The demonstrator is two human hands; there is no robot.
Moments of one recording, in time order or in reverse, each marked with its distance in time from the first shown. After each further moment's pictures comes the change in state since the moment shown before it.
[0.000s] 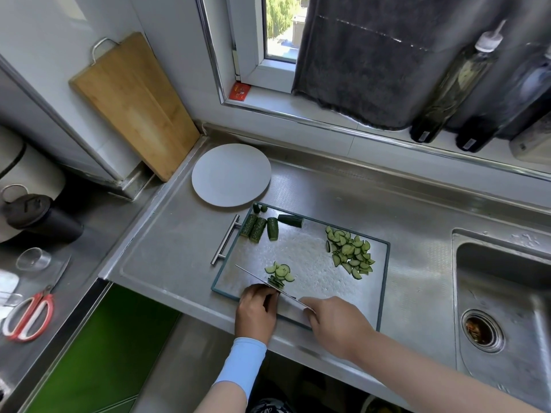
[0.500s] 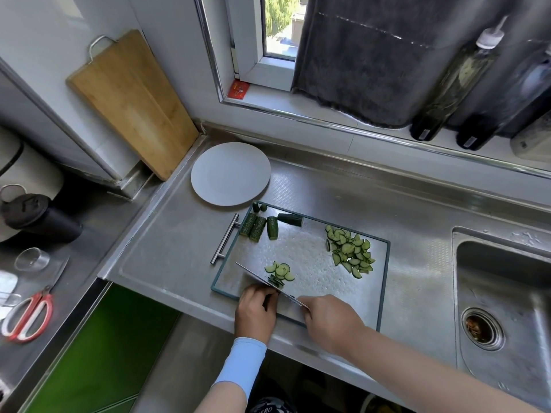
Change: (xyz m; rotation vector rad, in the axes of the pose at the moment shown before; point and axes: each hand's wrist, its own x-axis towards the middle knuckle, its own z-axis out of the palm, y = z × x) left_hand -0.001 -0.001 0.000 -0.031 -0.012 -0.019; right_hand 0.011 -0.007 0.005 0.042 -0.058 0.093
